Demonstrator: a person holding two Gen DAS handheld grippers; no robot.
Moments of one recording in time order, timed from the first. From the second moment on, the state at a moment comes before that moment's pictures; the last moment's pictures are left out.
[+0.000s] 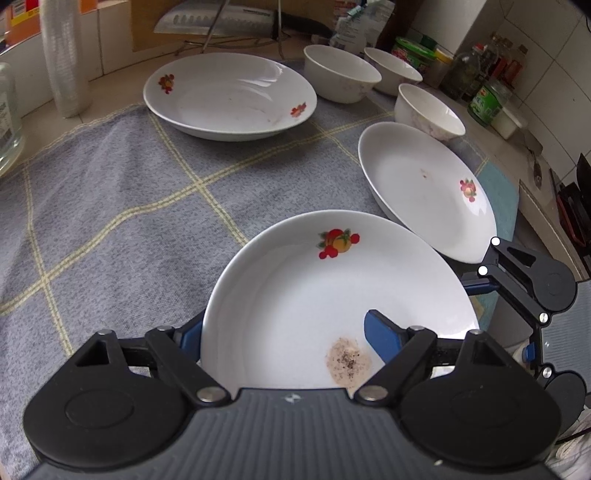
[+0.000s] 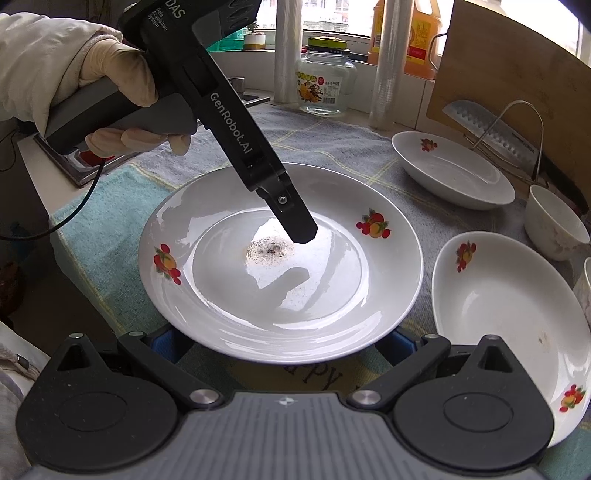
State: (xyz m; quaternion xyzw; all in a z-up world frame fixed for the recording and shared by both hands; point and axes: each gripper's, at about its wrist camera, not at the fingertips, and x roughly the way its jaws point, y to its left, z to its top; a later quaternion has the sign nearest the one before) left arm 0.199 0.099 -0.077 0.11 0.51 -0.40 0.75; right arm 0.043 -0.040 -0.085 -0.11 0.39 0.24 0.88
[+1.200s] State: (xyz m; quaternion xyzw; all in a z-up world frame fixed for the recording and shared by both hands) left arm 0.270 0.227 -0.060 0.07 0.48 -0.32 0.81; right arm 0.147 0.064 -0.079 -0.15 0.36 0.32 0.86
